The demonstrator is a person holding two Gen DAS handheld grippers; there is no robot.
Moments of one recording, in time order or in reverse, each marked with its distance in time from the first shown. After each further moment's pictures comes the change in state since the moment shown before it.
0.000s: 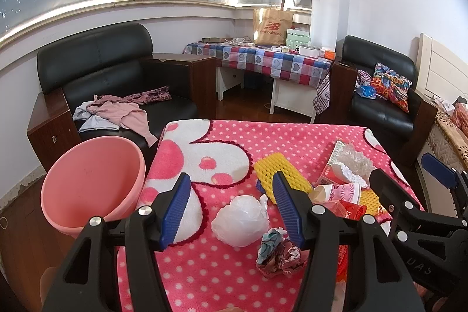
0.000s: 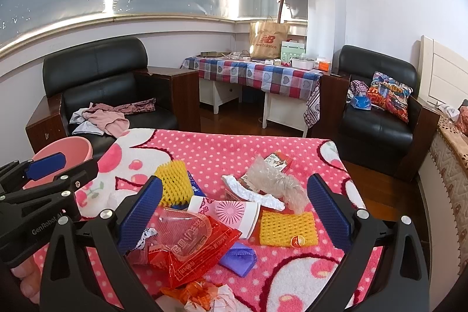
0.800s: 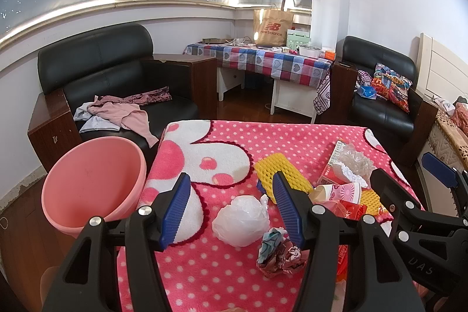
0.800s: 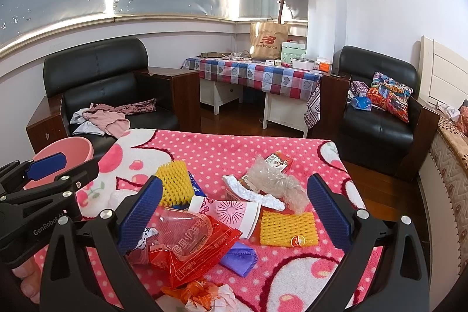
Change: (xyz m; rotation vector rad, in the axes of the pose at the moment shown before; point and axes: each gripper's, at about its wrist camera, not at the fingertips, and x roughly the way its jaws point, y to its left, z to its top) left arm 0.002 0.003 0.003 0.000 0.000 -0.001; right arm -0.001 0.000 0.001 -0.001 0.000 0.001
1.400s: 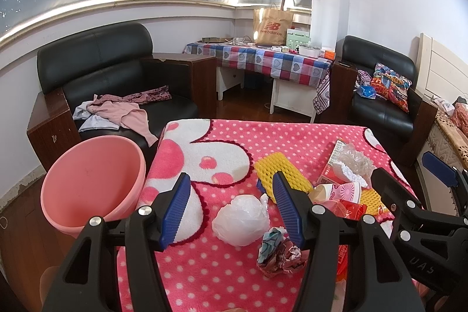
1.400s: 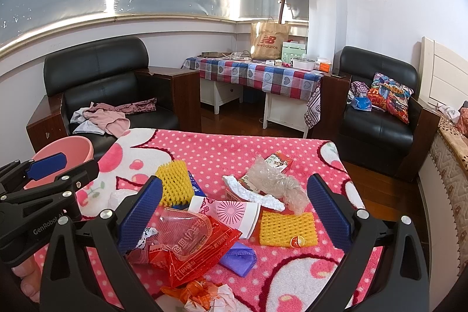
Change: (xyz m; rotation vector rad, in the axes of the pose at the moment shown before) left arm 0.001 -0.002 -0.001 0.000 0.001 0.001; right arm 0.000 0.000 0.000 0.000 0.000 0.000
